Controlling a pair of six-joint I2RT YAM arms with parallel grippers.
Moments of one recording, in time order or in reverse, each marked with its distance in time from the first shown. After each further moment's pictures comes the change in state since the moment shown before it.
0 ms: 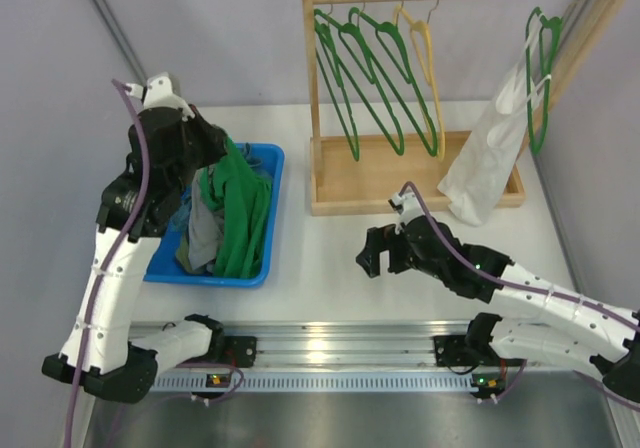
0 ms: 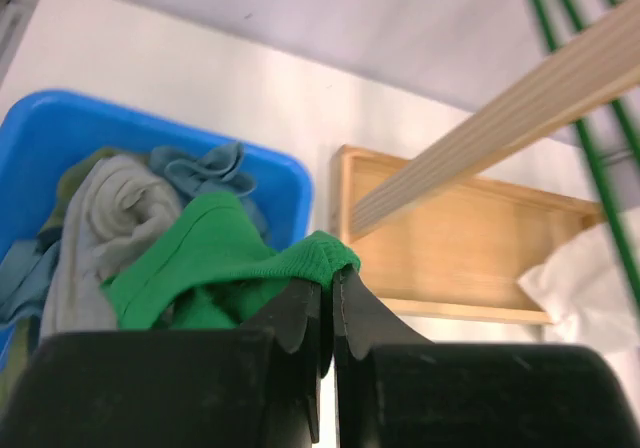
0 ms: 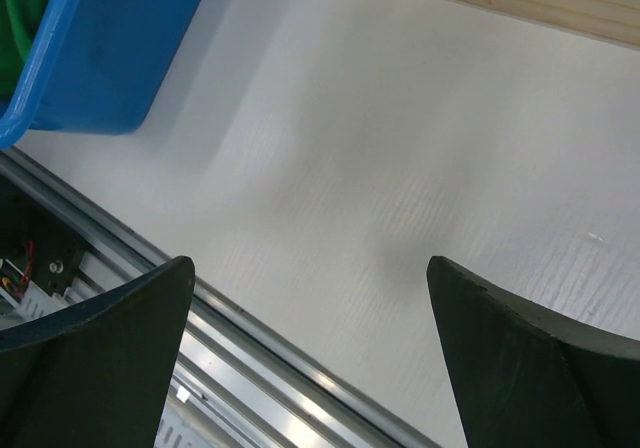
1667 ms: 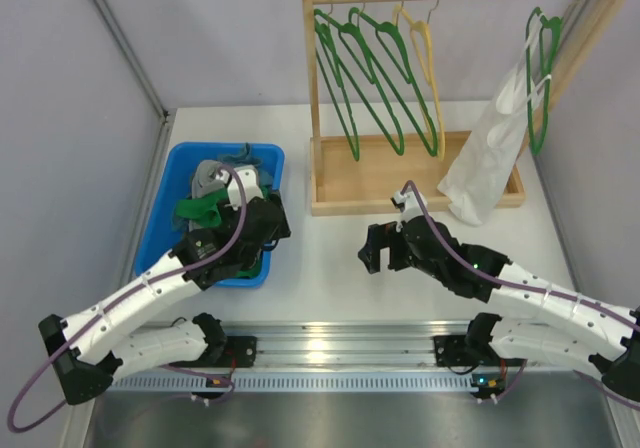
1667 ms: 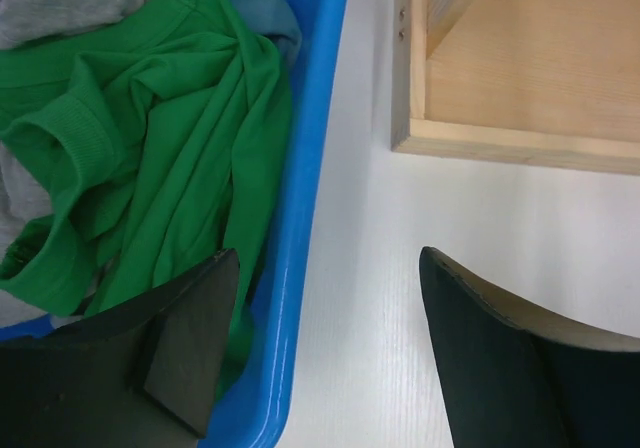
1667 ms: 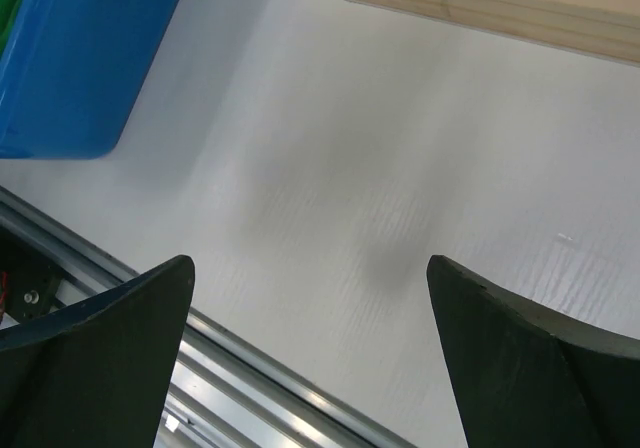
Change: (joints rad) left arm -0.576 -0.143 -0.568 0.041 -0.453 -0.237; right arm 0.000 0.013 0.005 0.004 0.074 0.004
